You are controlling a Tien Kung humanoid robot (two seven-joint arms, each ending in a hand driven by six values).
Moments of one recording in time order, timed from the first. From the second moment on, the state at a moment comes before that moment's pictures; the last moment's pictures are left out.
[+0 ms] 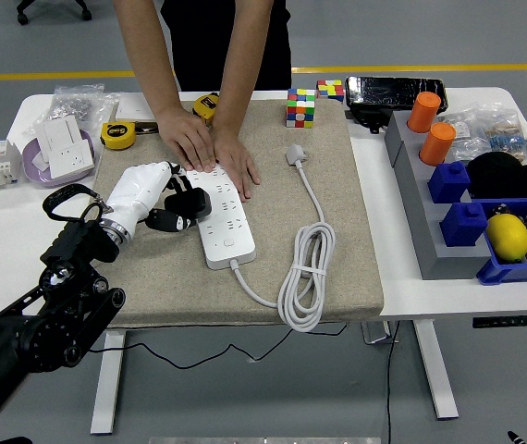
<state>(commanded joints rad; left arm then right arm) -0.45 0.10 -1.08 -0.97 2.21 0.23 0.02 0.11 -0.13 1.50 0.18 -1.52 0.03 -0.10</state>
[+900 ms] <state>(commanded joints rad) -0.46 0.11 -1.05 -0.98 2.22 0.21 0.03 0.11 -0.13 1.50 0.18 -1.52 0.03 -0.10</state>
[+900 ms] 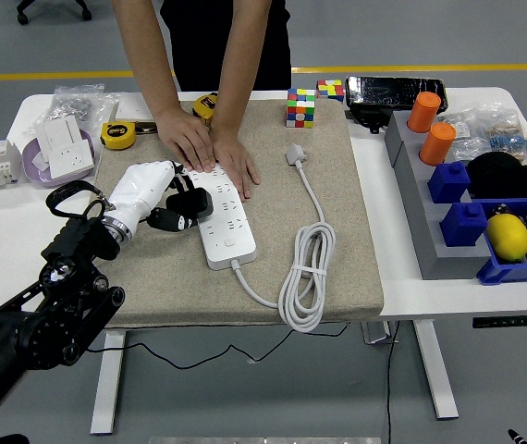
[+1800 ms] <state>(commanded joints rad) -0.47 0.12 -1.03 -0.96 2.23 0.20 0.03 0.10 -0.13 1.50 0.18 -1.53 0.03 -0.10</state>
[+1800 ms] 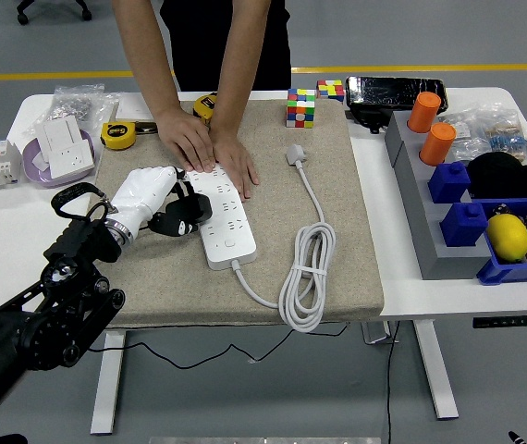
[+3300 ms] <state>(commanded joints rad) -0.51 0.14 -1.01 -0.98 2.25 0.08 0.06 0.11 -0.13 1.50 0.18 -1.52 0.03 -0.10</state>
